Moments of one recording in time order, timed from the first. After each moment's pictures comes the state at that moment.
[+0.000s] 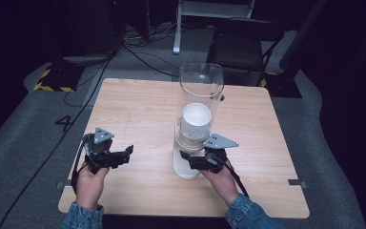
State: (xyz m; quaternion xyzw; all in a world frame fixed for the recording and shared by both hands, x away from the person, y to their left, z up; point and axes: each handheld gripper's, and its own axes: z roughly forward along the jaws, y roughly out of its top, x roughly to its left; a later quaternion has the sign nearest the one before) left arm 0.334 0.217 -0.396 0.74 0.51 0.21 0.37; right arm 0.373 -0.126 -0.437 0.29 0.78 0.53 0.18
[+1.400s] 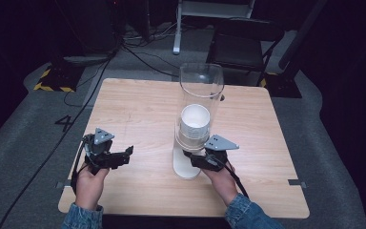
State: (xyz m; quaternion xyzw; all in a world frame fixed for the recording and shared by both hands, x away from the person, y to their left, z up) left arm 0.332 0.217 -0.396 0.74 0.51 0.21 0.37; right arm 0.374 -0.129 -0.443 0.29 0.77 0.52 0.21
